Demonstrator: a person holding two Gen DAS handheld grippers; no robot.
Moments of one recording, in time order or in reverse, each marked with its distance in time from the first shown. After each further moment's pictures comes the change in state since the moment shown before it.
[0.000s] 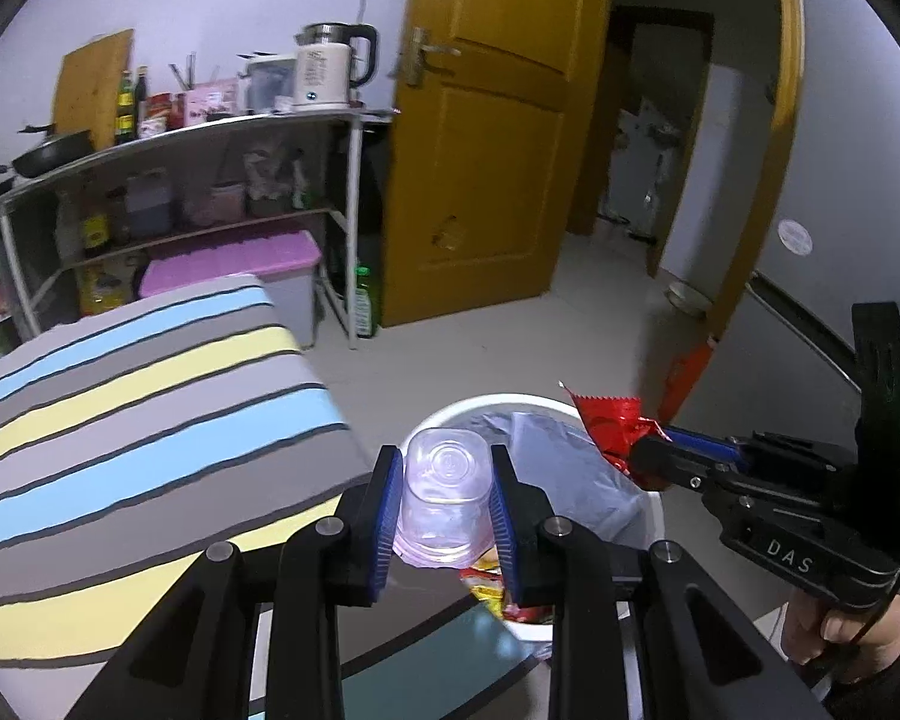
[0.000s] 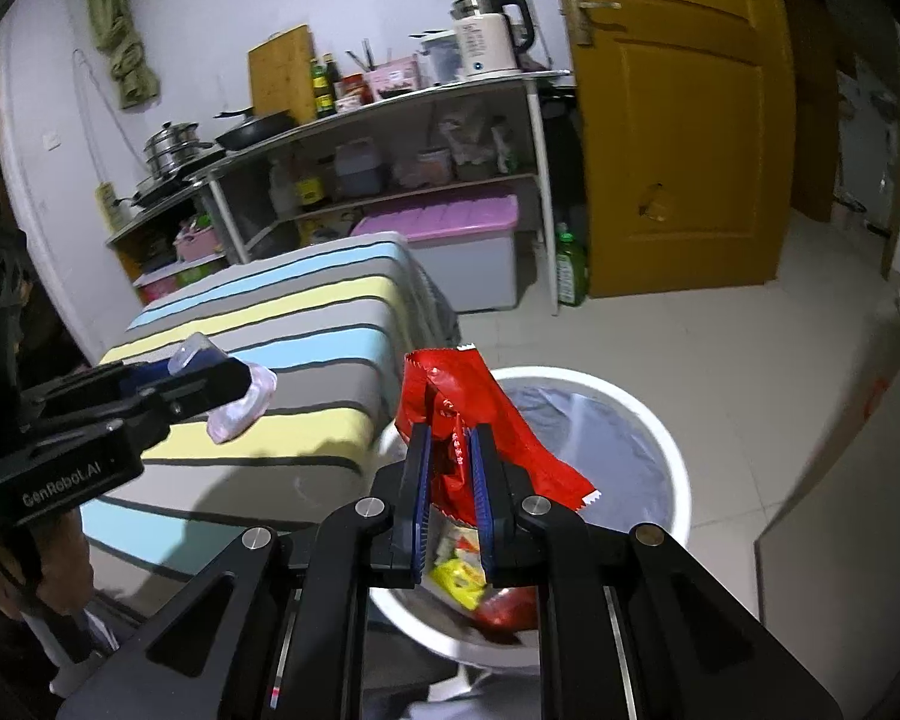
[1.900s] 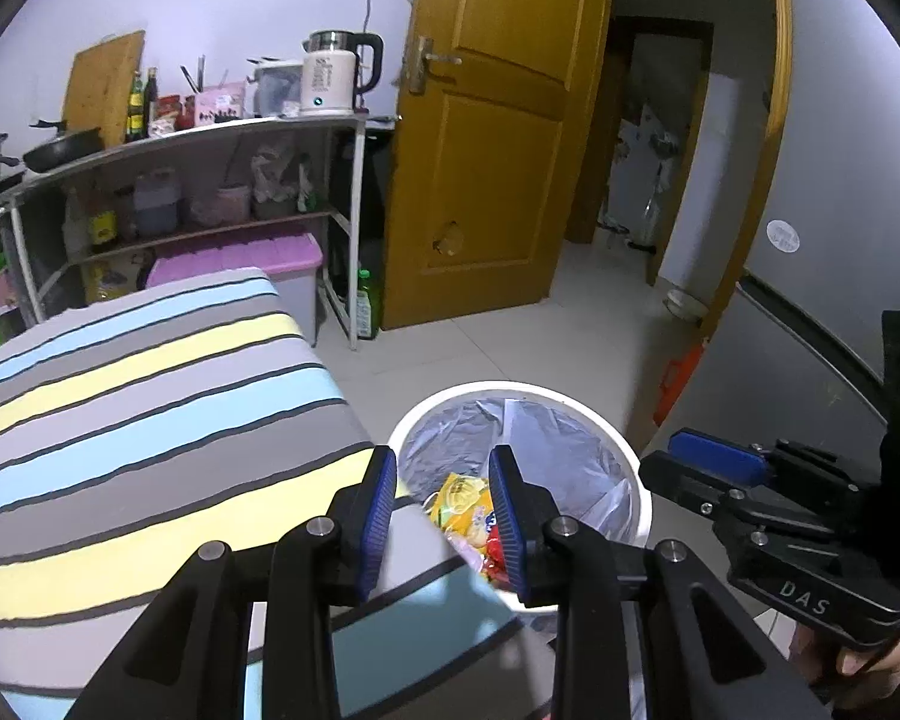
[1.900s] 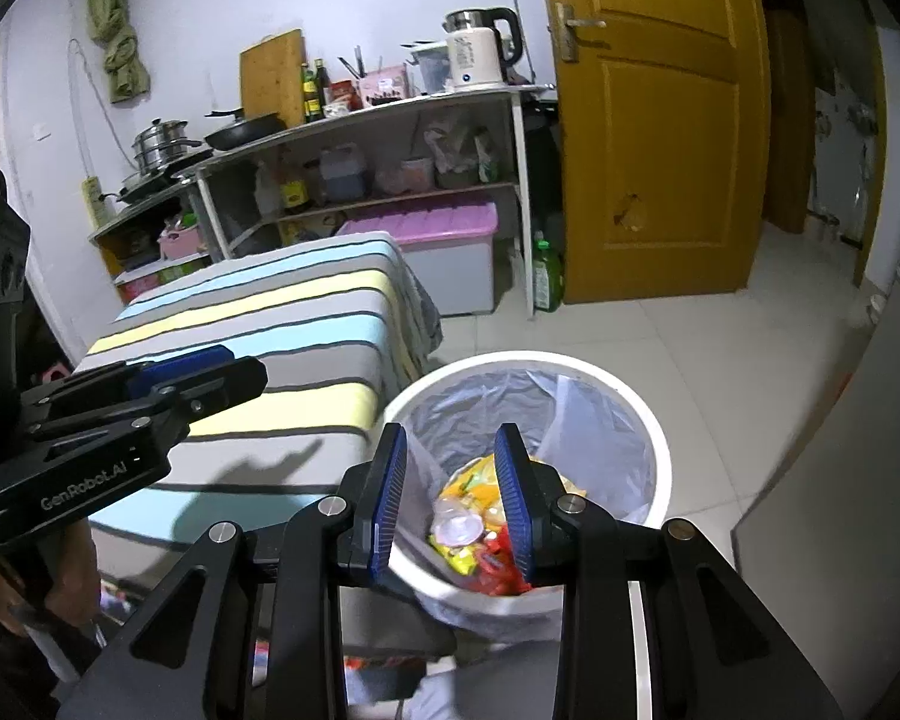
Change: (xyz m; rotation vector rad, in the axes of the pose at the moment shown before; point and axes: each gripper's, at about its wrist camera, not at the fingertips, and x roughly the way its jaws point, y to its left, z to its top) left arm -0.027 0.001 -0.029 -0.022 -0.038 0.017; right arm -0.033 0.033 -0.019 -0.027 -0.030 -0.071
